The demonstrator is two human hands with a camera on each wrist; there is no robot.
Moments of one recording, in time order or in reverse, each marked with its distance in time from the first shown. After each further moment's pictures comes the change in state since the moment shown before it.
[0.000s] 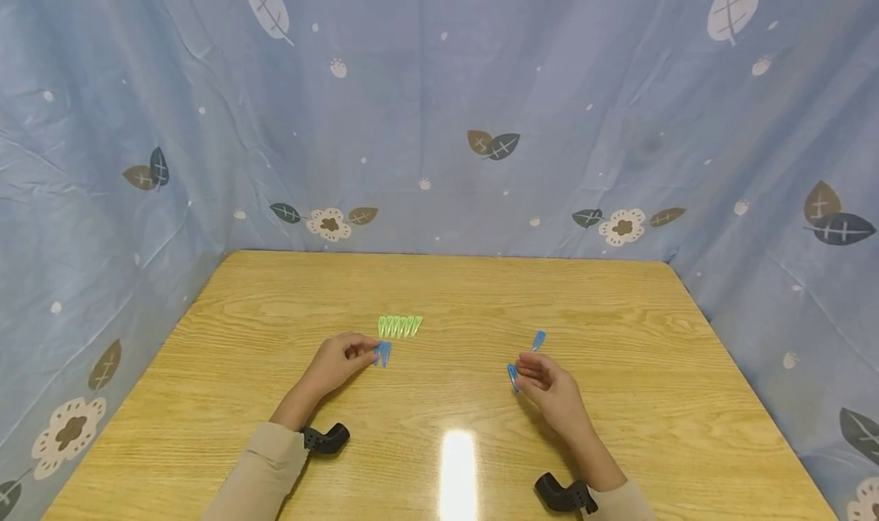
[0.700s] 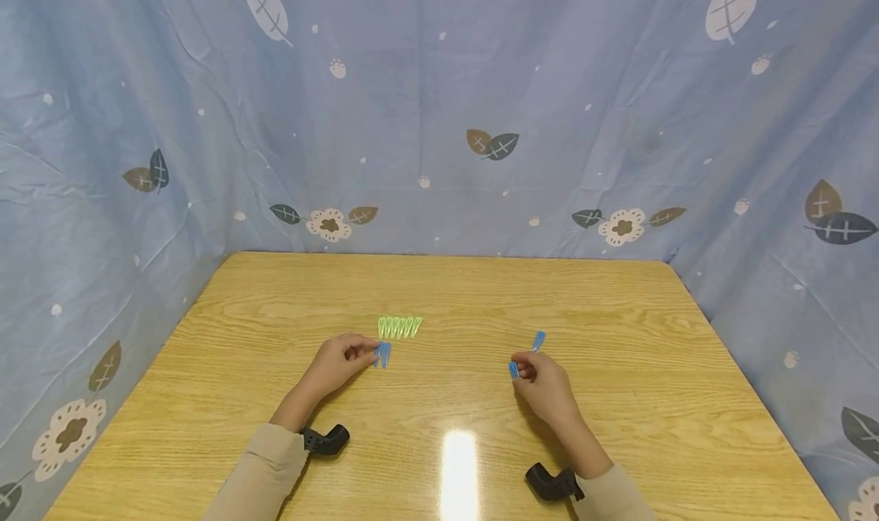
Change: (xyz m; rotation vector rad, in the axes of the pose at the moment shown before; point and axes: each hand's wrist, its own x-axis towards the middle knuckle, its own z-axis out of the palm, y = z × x) left_hand 0.000 0.000 0.000 0.001 0.001 -0.012; right_hand 0.015 -0.013 0.010 -0.390 0.020 0.065
